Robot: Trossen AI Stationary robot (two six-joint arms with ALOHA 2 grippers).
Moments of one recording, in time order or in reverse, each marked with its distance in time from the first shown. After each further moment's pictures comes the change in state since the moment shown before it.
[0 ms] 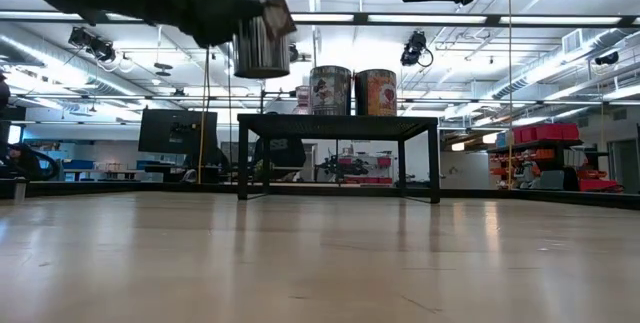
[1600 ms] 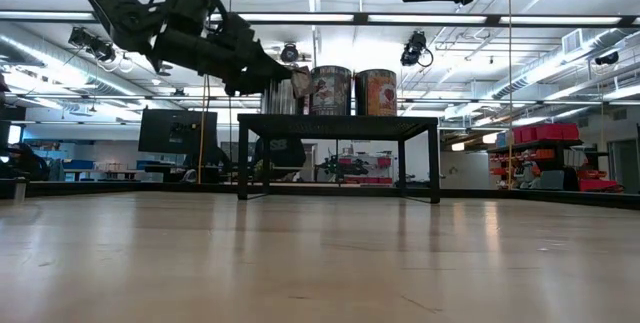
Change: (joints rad) left arm 0.542 0.395 0.153 0.131 0.373 -0.080; right arm 0.000 0.000 0.000 0.000 0.000 0.000
